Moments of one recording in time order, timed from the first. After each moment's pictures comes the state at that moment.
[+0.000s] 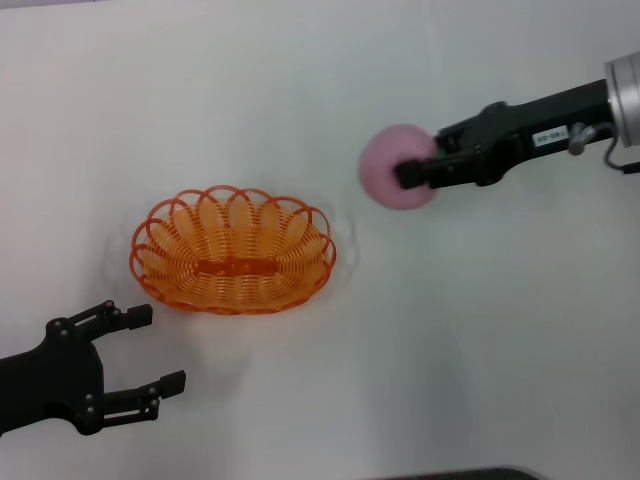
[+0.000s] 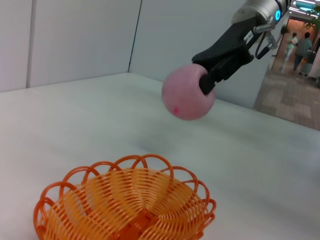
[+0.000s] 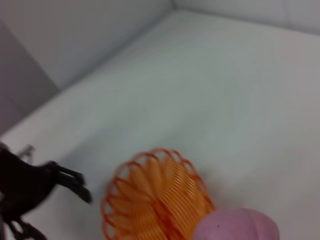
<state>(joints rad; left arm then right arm) -0.24 -2.17 0.45 0.72 2.27 1.78 -1.03 0.58 2.07 -0.86 -0.95 -2.17 -1.66 1.93</state>
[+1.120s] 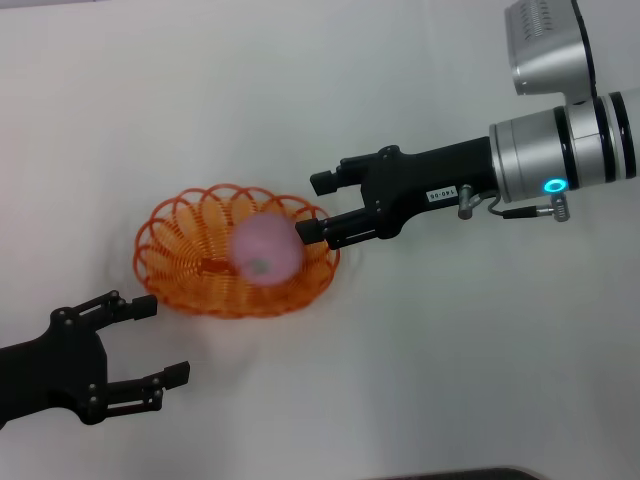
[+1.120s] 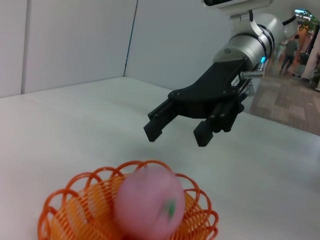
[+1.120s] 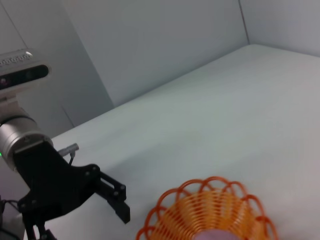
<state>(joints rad) -0.26 -2.17 0.45 0.72 2.27 1.79 -1.04 0.70 2.10 -0.89 -0.49 -2.03 -1.45 1.49</state>
